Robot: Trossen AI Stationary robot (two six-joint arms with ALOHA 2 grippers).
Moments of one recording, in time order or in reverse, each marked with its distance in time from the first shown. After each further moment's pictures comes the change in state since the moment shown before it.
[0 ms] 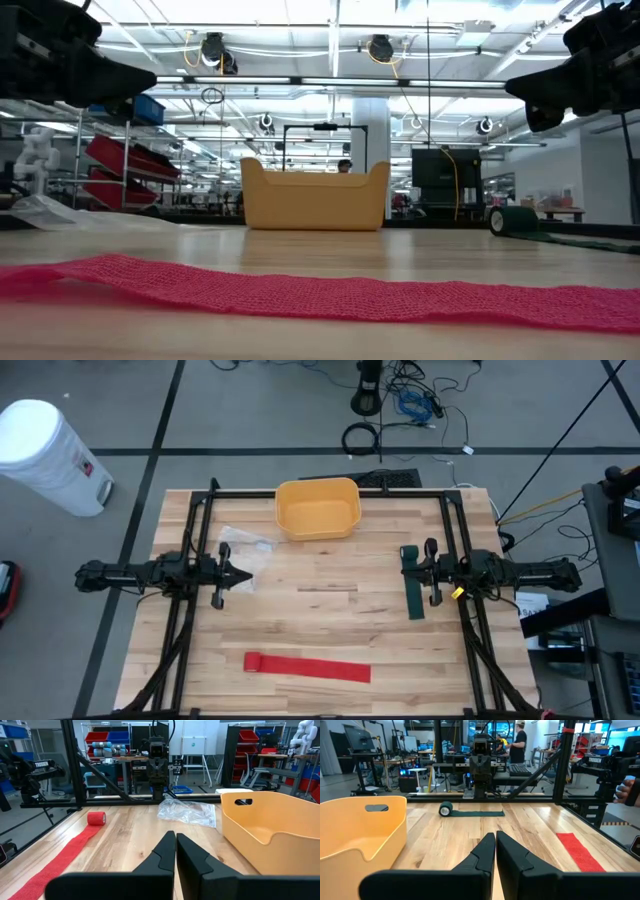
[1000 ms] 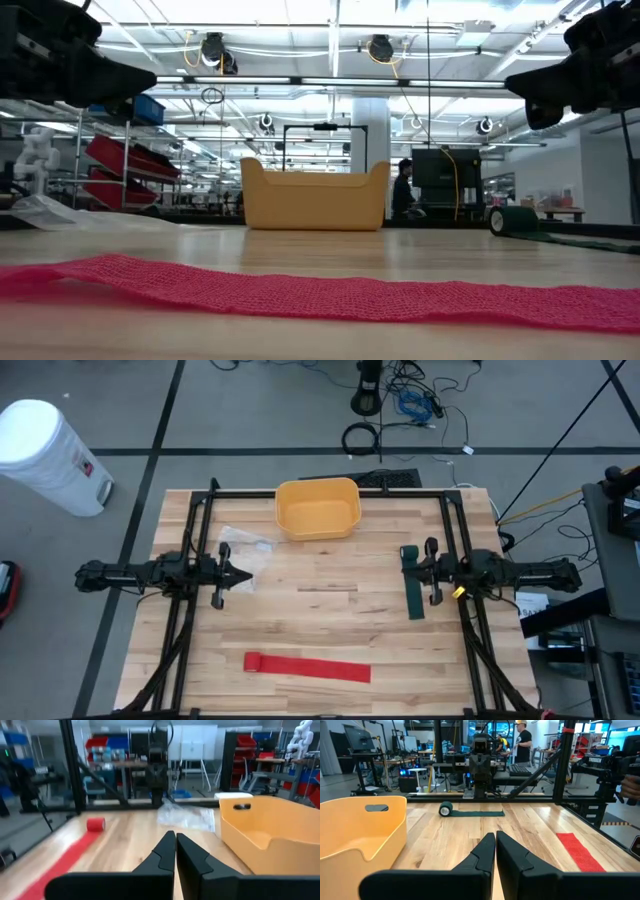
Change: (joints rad) left arm 0.000 0.000 0.000 0.000 0.000 0.000; right arm -0.002 0.000 -0.001 0.045 0.002 0.011
